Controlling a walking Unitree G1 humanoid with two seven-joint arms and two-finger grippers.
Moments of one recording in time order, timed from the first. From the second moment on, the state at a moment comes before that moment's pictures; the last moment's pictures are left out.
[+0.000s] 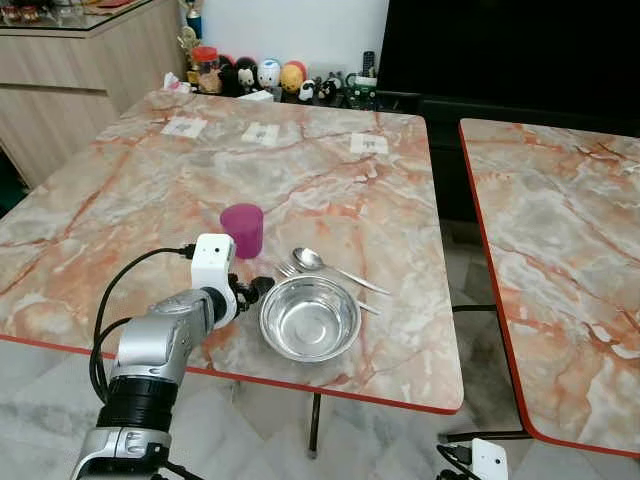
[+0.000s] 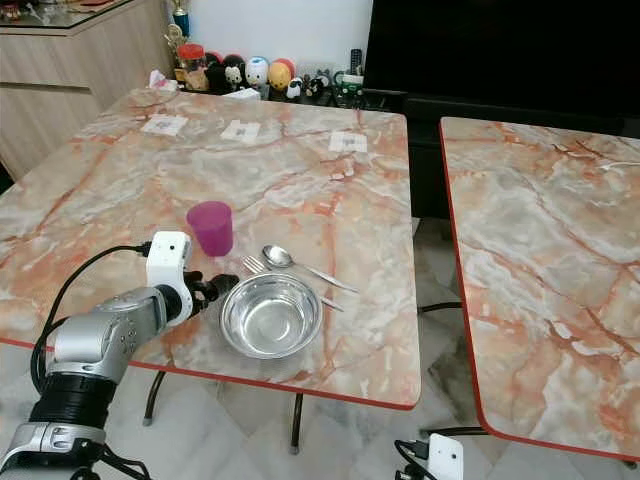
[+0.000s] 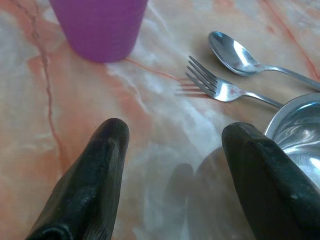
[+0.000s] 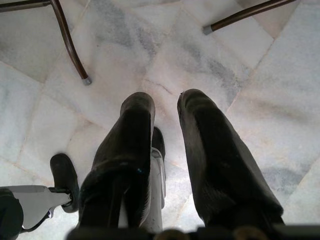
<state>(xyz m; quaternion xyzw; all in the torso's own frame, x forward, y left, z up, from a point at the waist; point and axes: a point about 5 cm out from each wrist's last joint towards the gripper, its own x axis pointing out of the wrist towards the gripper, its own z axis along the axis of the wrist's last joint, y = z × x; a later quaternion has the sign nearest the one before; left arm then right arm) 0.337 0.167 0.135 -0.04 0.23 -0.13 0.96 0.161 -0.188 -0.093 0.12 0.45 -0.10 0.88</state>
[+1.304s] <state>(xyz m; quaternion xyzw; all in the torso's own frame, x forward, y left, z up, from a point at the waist) 0.305 0.162 0.136 -0.01 0.22 -0.27 0.94 0.163 -0.188 -0.092 0.12 0.45 -0.10 0.88</state>
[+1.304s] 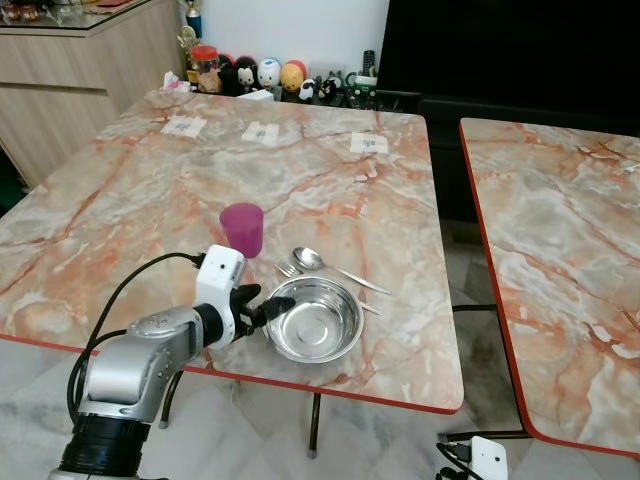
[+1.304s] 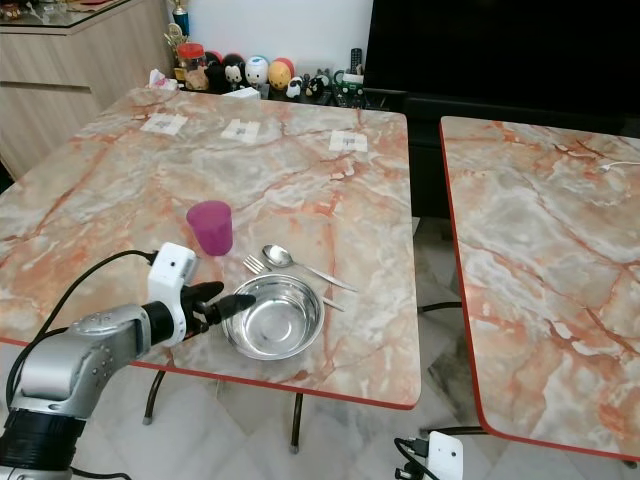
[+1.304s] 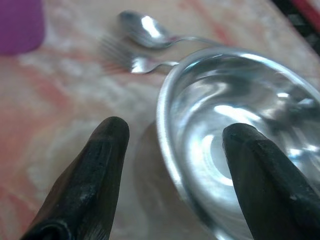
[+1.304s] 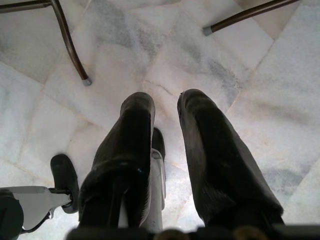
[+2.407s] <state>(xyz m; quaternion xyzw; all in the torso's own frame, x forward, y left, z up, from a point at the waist) 0.319 0.152 0.125 0.01 0.24 -0.24 0.94 0.163 -0.188 -0.092 0.12 0.45 -0.10 0.88</state>
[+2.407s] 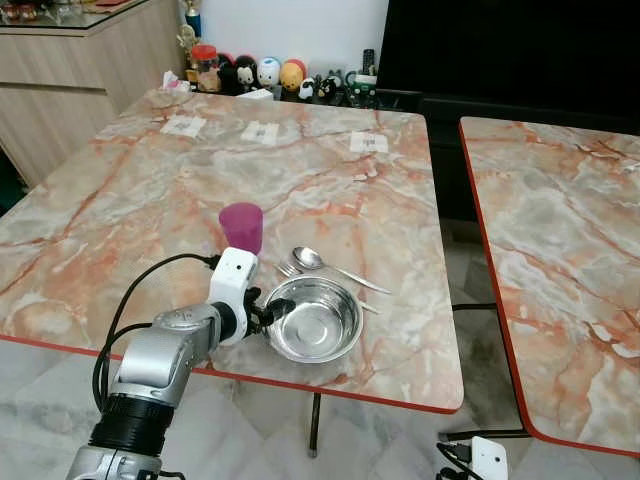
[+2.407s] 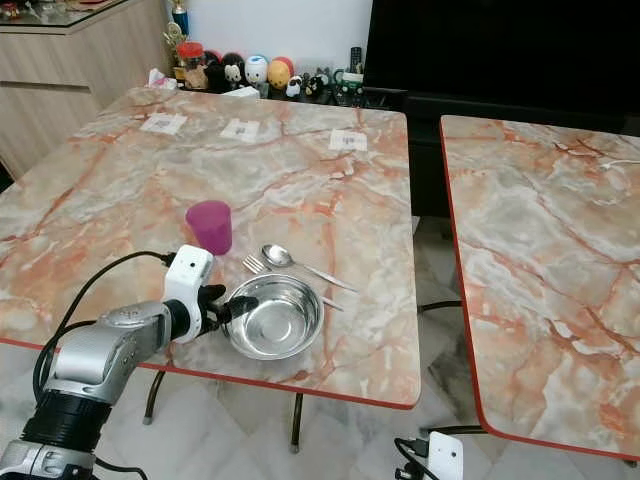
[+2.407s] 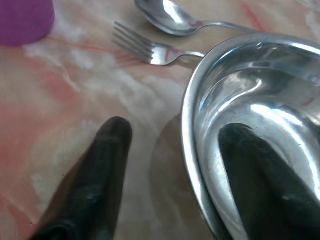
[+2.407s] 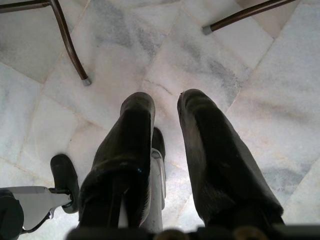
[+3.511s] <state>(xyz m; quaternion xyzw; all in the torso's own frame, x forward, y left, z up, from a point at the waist) 0.321 0.153 0.129 0.00 0.23 -0.23 0.94 0.163 -0.188 -0.092 0.12 0.45 -0.10 0.88</state>
